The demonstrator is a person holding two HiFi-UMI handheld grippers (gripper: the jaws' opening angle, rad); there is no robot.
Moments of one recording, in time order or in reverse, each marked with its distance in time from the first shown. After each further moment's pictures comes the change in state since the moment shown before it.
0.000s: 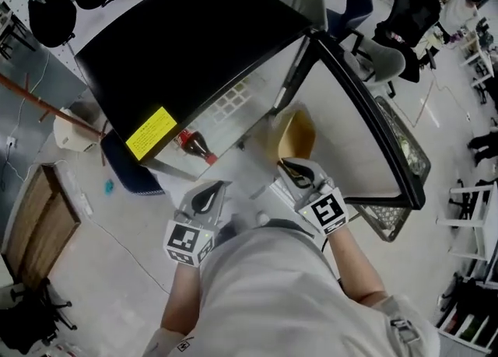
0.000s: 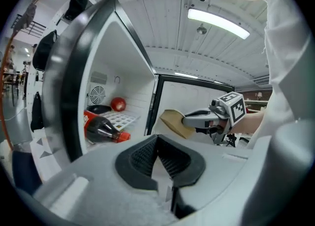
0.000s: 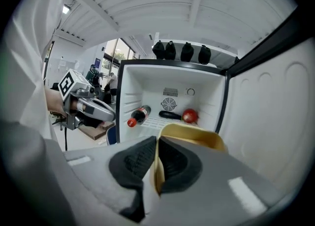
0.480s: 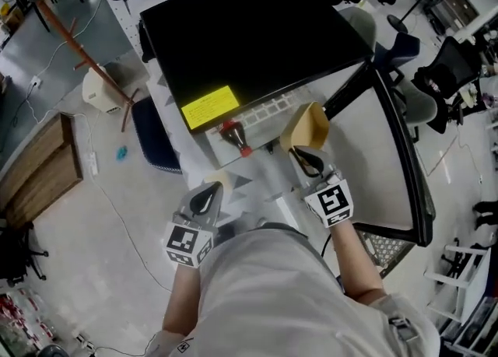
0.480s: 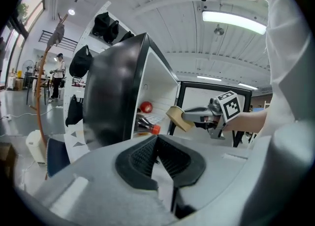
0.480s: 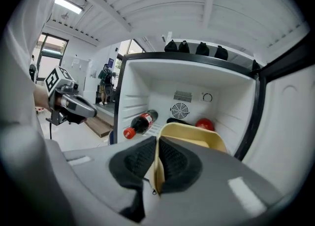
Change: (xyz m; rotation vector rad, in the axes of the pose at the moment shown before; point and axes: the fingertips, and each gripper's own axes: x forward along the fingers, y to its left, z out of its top) left arm -0.072 0.034 -0.012 -0.076 -0.050 0.285; right arm 0.063 0.007 0.031 -0.090 -0.032 0.120
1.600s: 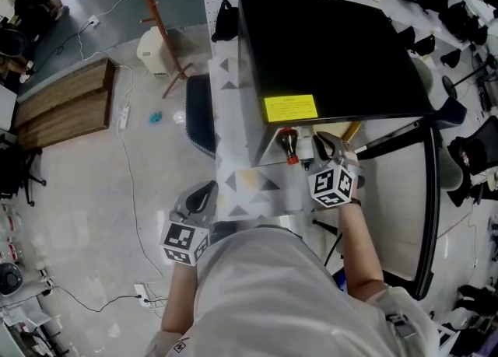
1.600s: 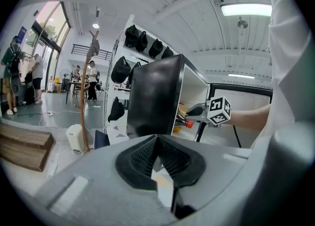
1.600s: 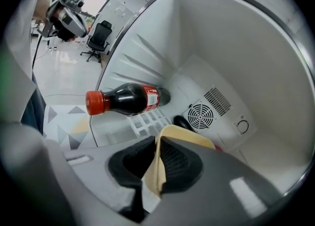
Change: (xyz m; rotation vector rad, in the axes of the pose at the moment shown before) left arm -0.088 0.059 -0.019 -0.089 -0.009 0.376; right arm 0.122 -0.009 -0.021 -0.624 0.244 0.038
